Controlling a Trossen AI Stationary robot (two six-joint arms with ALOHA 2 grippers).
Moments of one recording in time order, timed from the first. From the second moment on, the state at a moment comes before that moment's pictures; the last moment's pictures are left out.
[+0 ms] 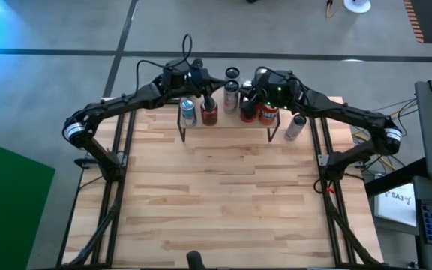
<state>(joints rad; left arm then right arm) 0.54 1.60 1.38 0.04 0.19 0.24 -0.45 1.38 1.28 -0.24 0.09 0.02</state>
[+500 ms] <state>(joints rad) 0.54 1.61 1.38 0.01 0.14 0.26 -0.45 1.42 1.27 -0.25 0.03 0.04</state>
